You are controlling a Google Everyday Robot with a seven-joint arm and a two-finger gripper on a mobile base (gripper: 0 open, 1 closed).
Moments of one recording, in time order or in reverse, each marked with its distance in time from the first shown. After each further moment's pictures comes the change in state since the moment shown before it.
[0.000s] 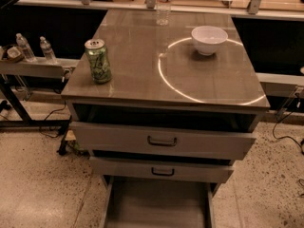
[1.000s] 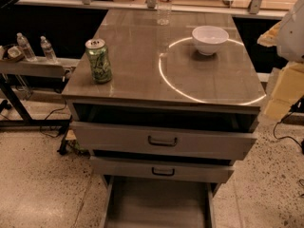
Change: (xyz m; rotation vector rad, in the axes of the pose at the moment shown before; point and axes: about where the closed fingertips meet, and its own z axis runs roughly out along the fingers) arm -0.118 0.004 -0.027 -0.049 0.077 -0.070
